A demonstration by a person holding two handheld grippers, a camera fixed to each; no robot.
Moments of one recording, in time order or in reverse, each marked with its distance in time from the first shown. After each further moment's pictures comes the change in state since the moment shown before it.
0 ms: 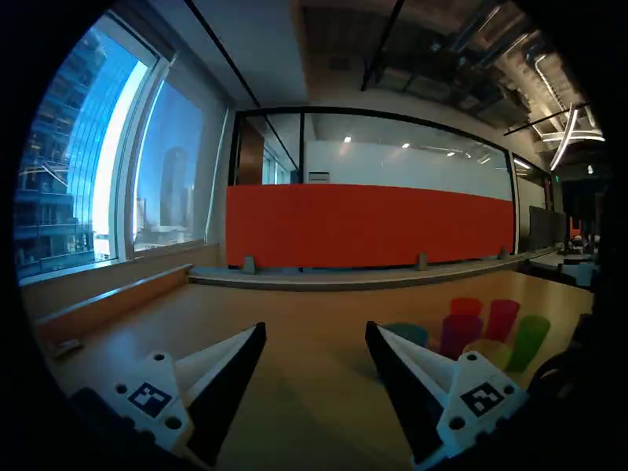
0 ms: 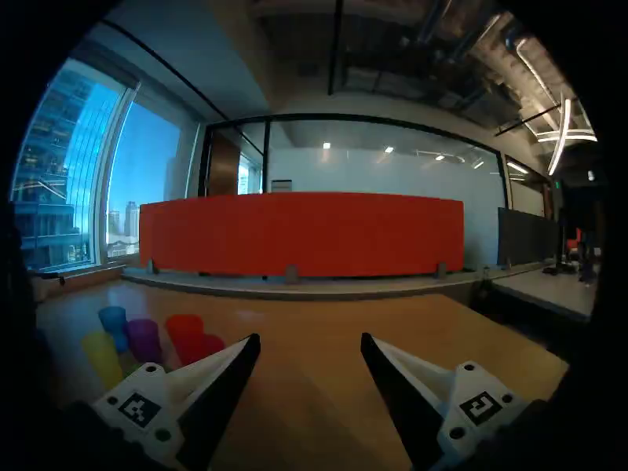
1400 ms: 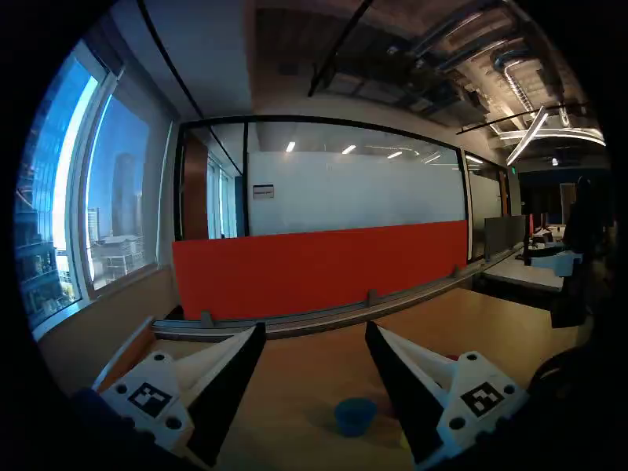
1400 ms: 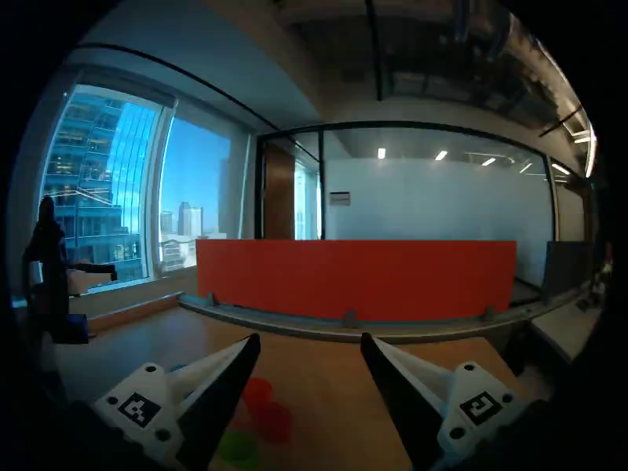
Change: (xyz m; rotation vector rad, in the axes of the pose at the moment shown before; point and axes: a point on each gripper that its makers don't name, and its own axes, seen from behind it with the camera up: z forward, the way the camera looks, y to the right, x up) left arm 0.178 0.047 0.012 -0.257 -0.008 0.069; right arm 0.164 -0.067 -0.026 0.278 -0.007 0.002
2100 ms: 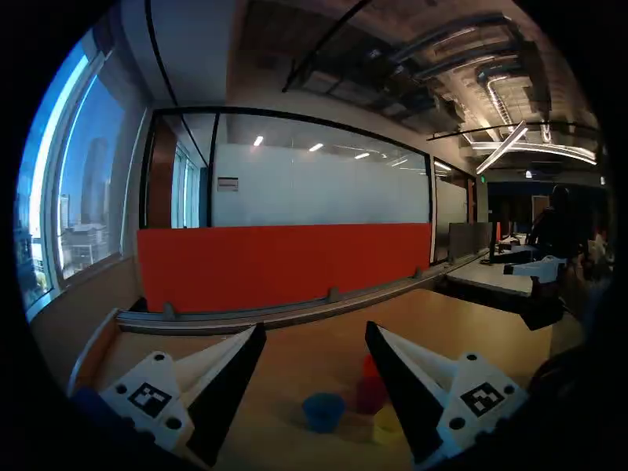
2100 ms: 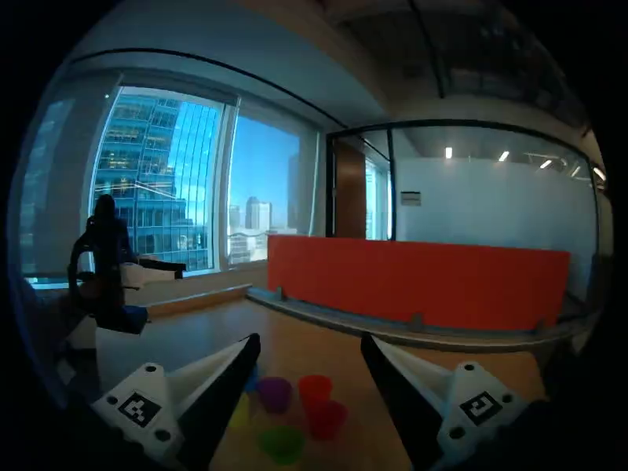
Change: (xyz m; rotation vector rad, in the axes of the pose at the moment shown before) left arm -0.011 0.025 -0.002 -0.181 -0.015 -0.051; right arm -0.001 -0.070 -0.012 0.311 -0.022 -0.041
